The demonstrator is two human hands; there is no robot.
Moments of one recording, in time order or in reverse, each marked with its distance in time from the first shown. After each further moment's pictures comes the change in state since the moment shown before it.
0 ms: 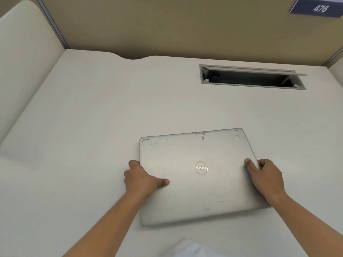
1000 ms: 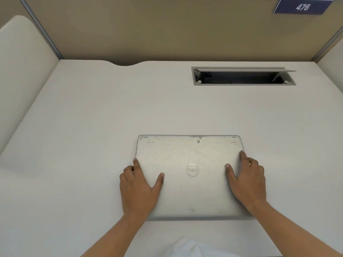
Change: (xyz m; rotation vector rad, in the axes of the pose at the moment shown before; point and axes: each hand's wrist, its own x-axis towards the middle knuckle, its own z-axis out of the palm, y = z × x) left_hand -0.004 -0.041 0.020 0.457 0.416 0.531; right_hand -0.050 -0.017 0.028 -0.316 0.118 -0.219
